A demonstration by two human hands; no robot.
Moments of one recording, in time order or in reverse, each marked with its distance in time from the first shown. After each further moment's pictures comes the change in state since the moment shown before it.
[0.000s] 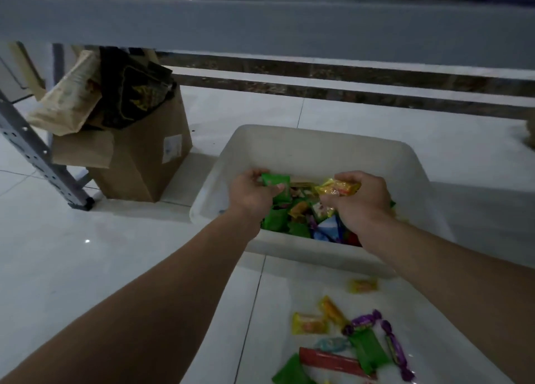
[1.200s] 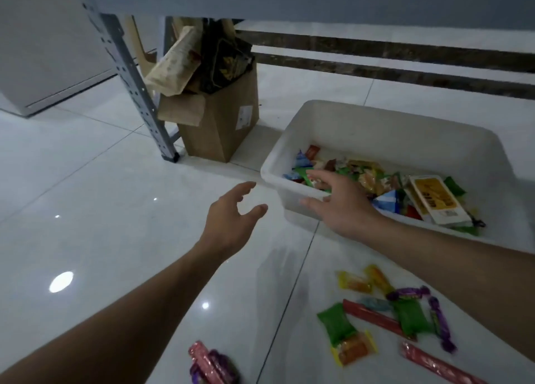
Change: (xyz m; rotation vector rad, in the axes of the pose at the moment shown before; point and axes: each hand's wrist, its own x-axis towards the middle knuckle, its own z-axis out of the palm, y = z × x) left_hand -0.109 -0.040 -0.139 0.651 0.172 0.141; right_hand -0.077 -0.005 0.069 -0.312 -0.538 -0.382
